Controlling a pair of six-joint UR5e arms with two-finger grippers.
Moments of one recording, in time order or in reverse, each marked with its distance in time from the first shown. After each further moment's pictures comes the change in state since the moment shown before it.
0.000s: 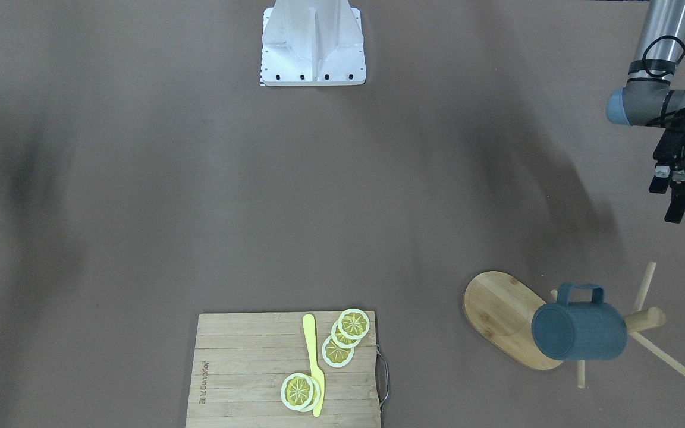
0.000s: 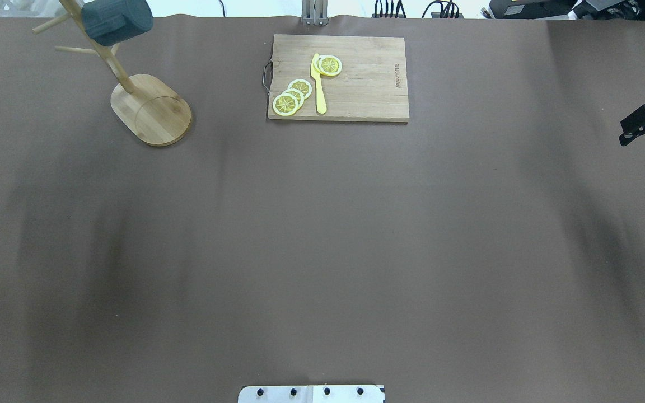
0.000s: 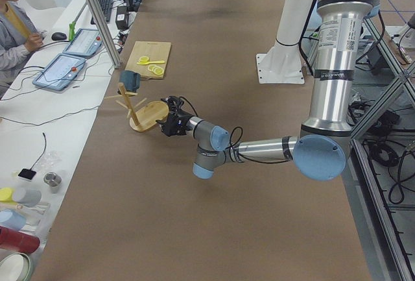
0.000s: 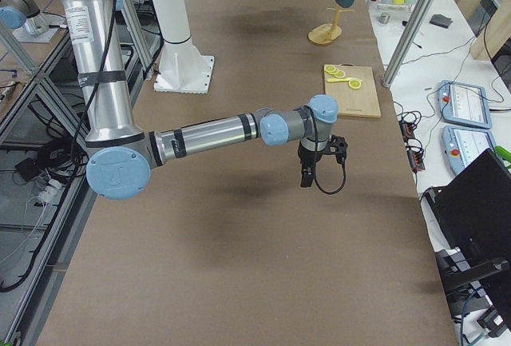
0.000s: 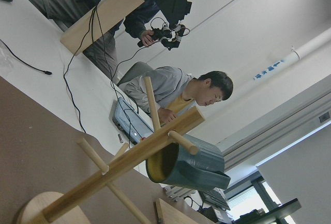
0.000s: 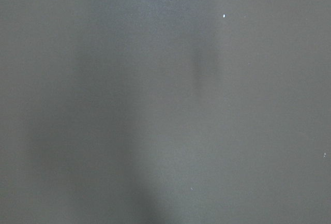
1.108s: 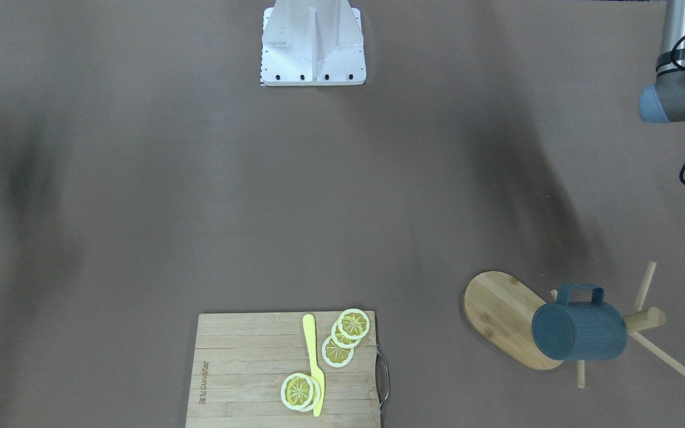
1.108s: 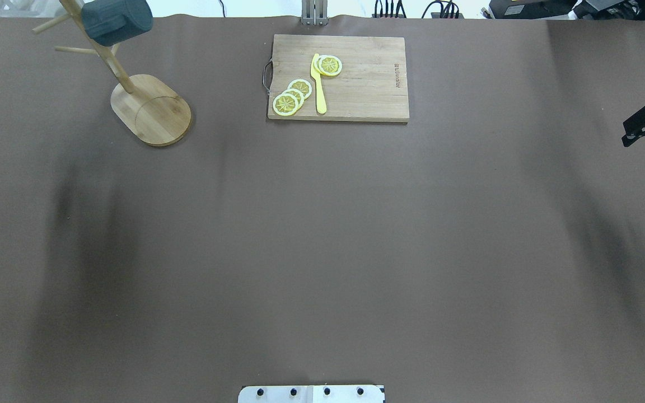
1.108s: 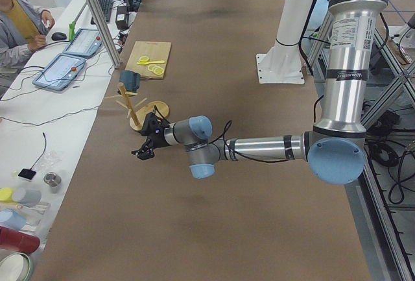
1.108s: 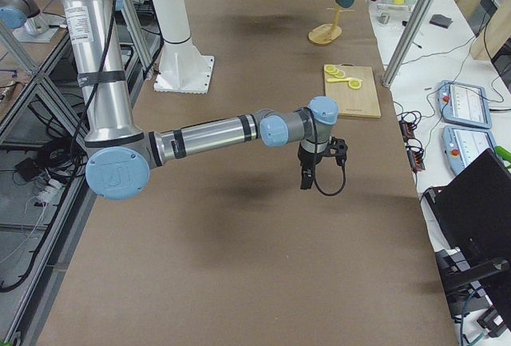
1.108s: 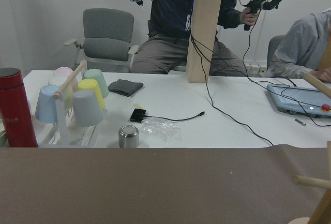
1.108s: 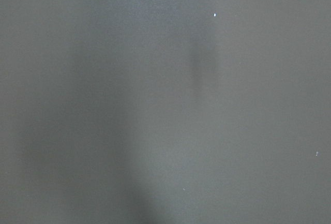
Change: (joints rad) left arm -0.185 -0.024 -0.095 0.646 -0.125 0.452; right arm 0.001 -0.004 -0.010 -0.002 -0.011 0.002
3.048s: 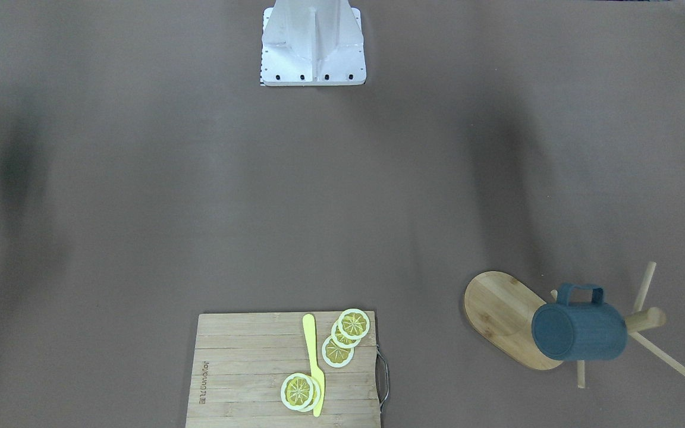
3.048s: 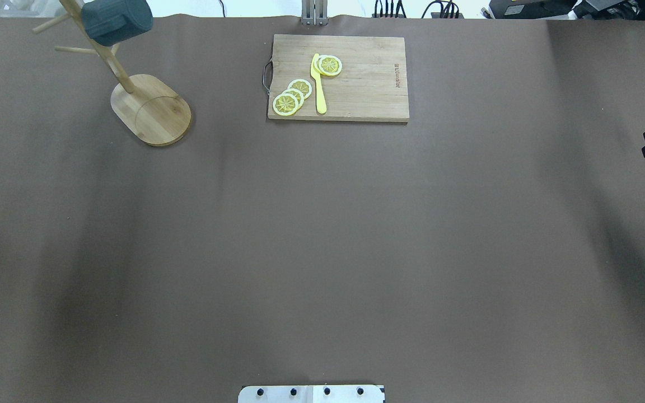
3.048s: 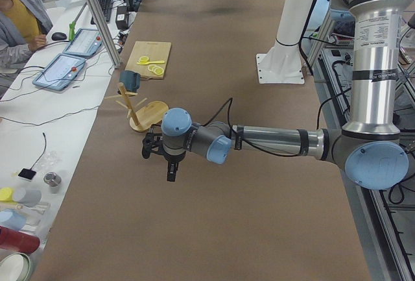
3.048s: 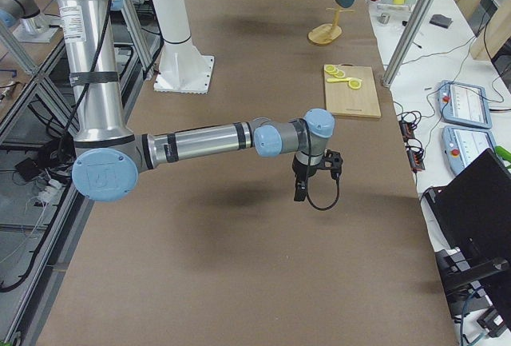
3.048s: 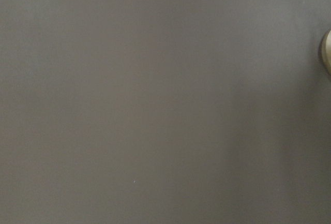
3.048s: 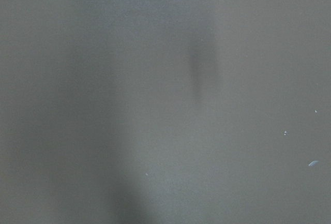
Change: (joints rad) left arm -0.255 0.128 -0.285 1.078 -0.725 0.560; right arm 0.040 -0.053 -0.009 -0.001 0.006 -0.042
